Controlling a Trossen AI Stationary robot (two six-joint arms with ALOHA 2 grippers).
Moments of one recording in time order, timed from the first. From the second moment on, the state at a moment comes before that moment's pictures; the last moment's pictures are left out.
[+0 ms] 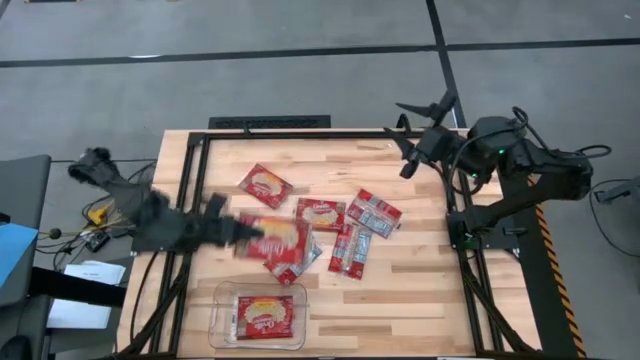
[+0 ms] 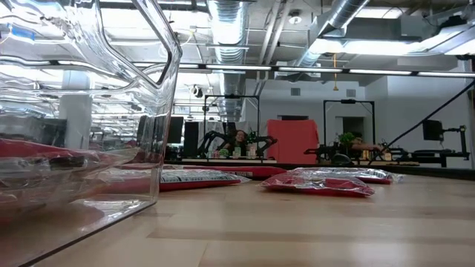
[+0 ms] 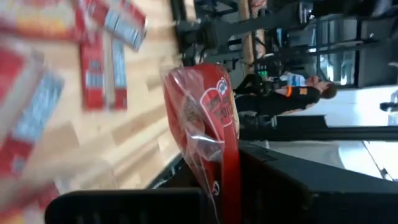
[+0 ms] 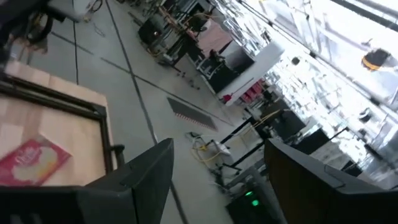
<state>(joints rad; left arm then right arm) -0.67 0.99 1.07 -0.40 -0.73 -1.62 0.10 1.10 1.48 -0.37 0.74 -0.74</state>
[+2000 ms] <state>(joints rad) -1.04 1.56 1.07 -0.62 -0.74 -2.36 0.19 1.24 1.48 -0.48 0.79 -0.44</state>
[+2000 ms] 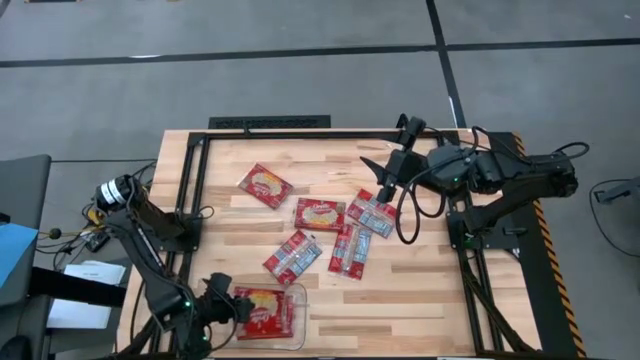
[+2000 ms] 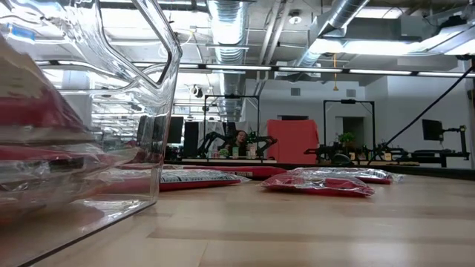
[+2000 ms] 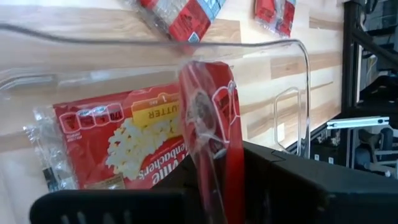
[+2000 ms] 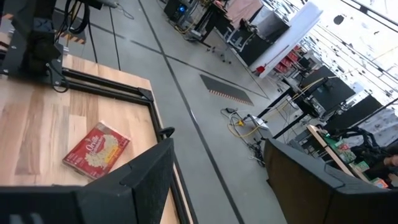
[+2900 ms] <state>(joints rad) -1.08 1.38 1.07 -0.72 -0.62 -2.37 0.19 1.24 1.48 -0.49 0.79 -0.44</state>
